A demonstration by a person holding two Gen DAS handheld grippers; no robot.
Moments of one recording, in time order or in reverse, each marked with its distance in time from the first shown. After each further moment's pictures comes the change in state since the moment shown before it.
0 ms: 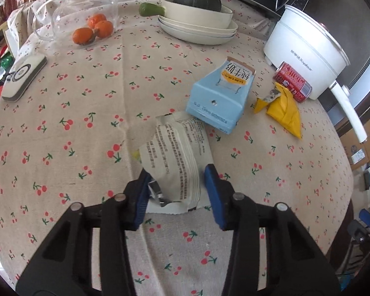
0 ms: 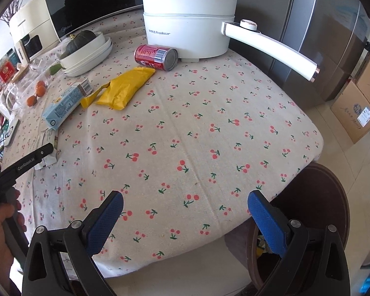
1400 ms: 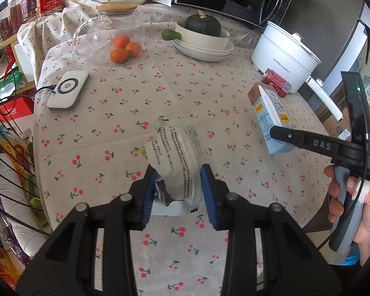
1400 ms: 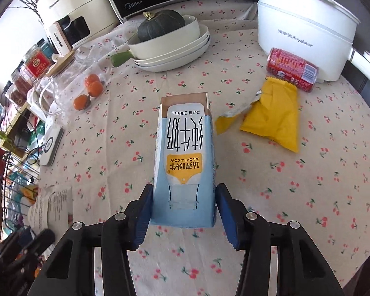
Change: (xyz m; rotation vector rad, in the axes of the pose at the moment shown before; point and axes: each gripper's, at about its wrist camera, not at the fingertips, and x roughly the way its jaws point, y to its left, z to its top) left arm -0.087 0.068 -0.018 0.124 -0.041 -0.059; right arm 0.047 0.166 0.057 -0.048 0.012 0.241
